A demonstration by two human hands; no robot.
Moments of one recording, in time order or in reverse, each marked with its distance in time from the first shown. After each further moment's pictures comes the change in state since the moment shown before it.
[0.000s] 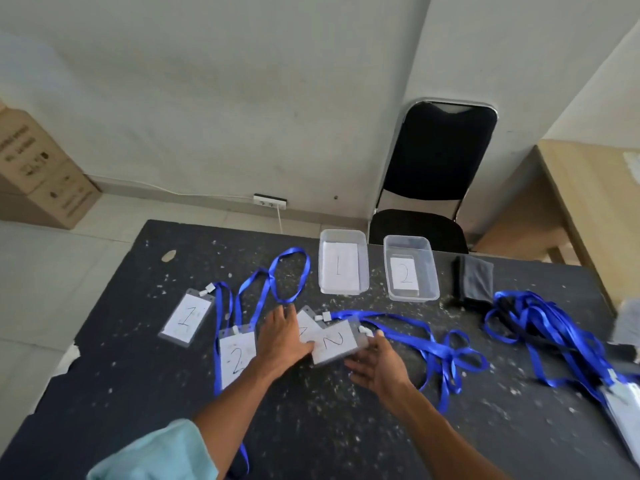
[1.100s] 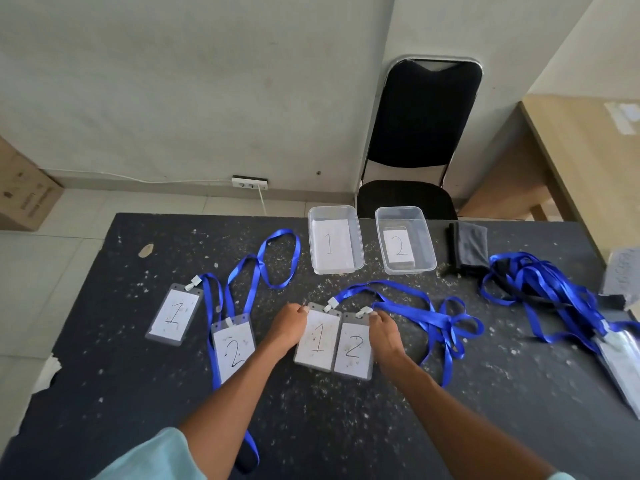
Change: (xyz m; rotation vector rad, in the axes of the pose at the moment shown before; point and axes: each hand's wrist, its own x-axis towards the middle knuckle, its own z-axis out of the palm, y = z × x) left_hand 0.011 0.015 -0.003 -0.573 -0.273 -0.204; right_hand 0.029 0.004 0.013 -0.302 0.267 -0.155
